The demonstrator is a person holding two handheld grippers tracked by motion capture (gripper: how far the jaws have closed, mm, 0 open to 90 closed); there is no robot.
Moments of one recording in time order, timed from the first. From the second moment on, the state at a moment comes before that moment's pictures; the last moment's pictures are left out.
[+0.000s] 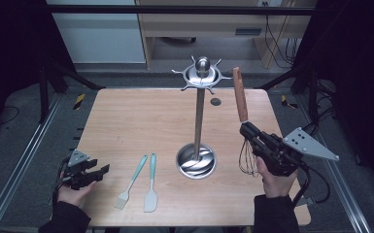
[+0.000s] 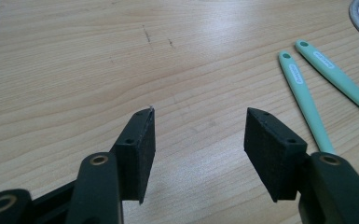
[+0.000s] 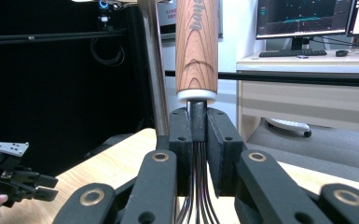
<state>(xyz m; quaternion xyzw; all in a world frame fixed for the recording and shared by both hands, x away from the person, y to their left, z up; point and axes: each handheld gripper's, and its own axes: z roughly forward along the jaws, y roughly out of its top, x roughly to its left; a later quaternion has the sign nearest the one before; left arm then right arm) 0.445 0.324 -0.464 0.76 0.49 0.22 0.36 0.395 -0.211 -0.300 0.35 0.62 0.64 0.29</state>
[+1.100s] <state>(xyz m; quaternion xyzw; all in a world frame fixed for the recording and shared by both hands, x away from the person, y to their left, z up) 0.445 0.323 -0.463 0.76 0.49 0.22 0.36 0.384 -0.199 -0.303 0.34 0.63 0.63 0.30</state>
